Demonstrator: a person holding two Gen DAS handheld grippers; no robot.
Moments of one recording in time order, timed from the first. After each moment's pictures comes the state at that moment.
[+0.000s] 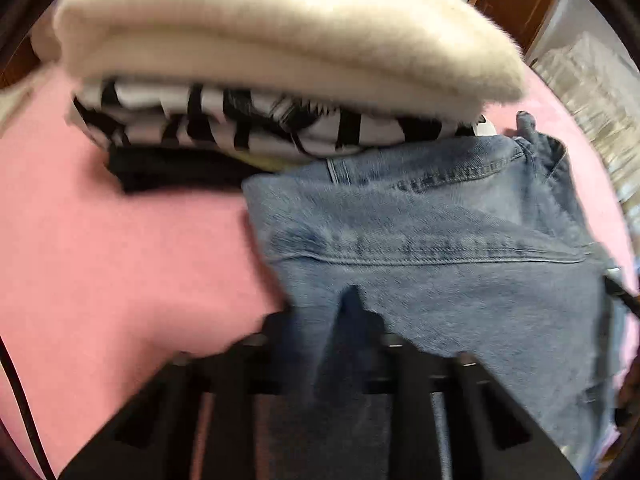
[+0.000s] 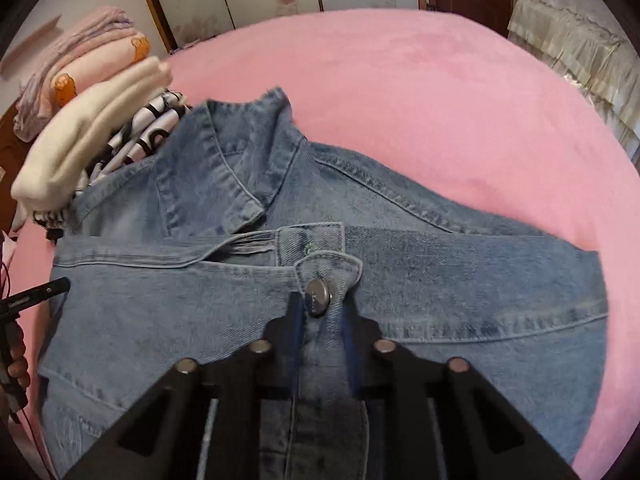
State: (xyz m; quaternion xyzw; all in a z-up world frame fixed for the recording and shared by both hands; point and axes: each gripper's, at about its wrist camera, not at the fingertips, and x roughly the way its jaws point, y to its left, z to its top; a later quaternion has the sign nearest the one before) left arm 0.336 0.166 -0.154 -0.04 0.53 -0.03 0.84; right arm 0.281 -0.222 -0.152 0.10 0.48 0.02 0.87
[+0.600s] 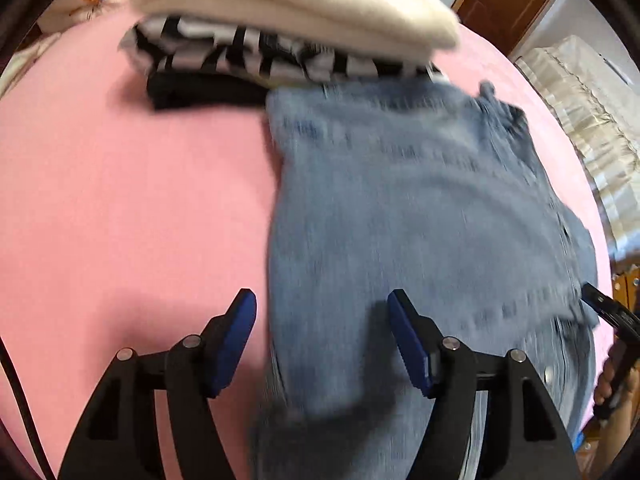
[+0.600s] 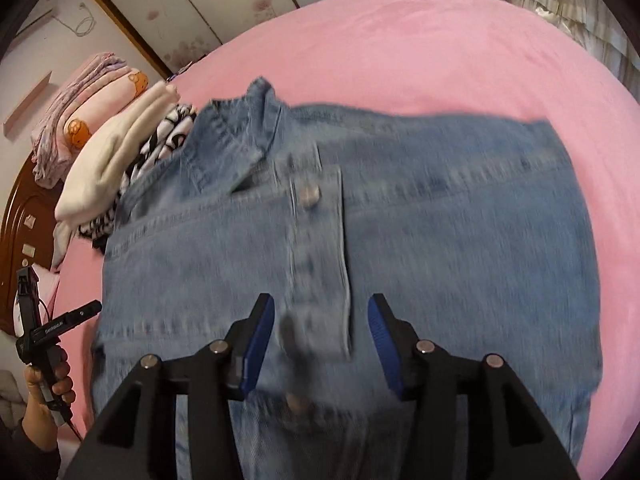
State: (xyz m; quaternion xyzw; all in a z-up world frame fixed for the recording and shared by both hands) left arm 0.244 0.182 -0.150 -0.10 0.56 -0.08 0.82; right arm 0.195 -0.256 -0.163 0.19 0.51 0.05 0.84
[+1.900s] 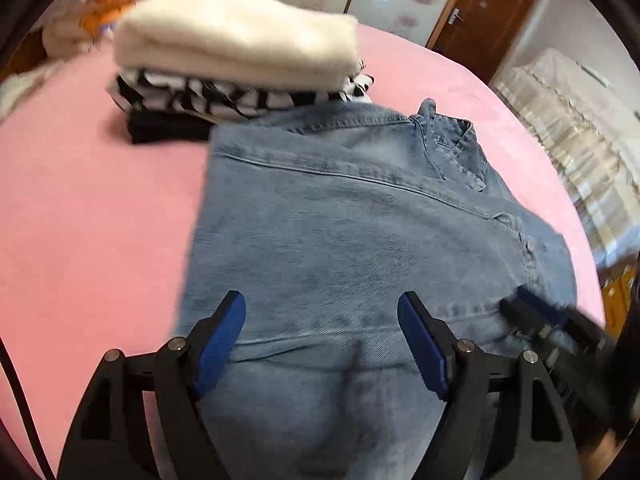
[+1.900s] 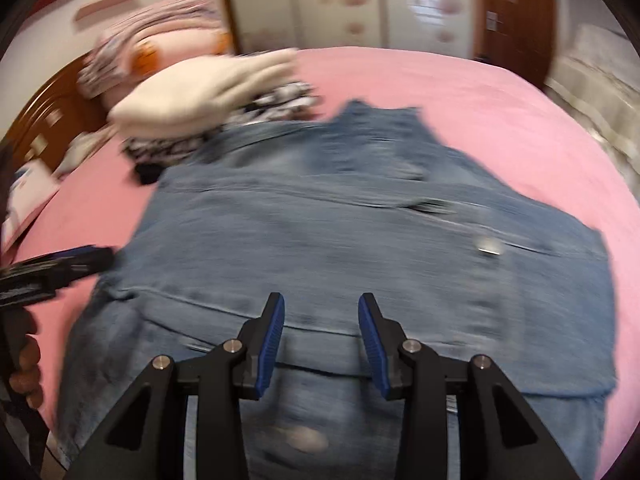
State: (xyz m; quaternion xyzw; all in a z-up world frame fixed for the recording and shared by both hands) left arm 0.210 0.124 -0.112 -0.11 0.50 -0.08 0.86; right arm 0.189 -0.085 -0.138 0.01 0.44 0.12 0.89
